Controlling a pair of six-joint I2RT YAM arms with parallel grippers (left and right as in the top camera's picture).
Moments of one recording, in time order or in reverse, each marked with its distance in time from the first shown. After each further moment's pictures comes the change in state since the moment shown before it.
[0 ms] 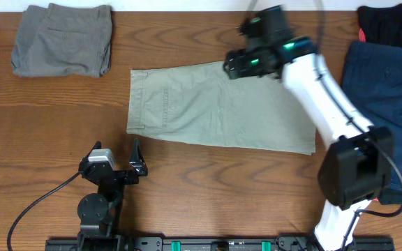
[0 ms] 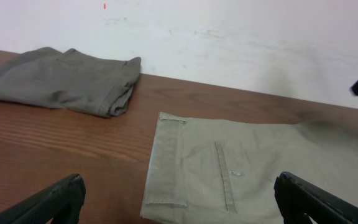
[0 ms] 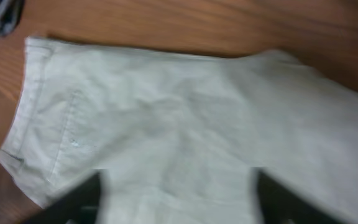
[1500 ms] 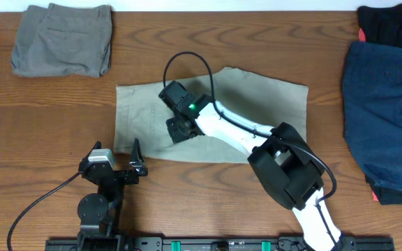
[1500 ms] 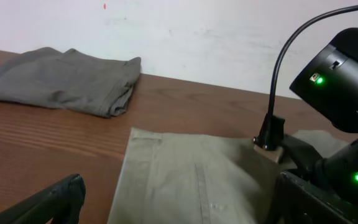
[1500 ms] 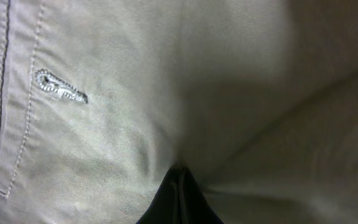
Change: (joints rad) left arm 0.000 0.000 0.000 0.000 0.000 0.000; right arm 0.428 0.243 -0.097 0.041 0.095 0.256
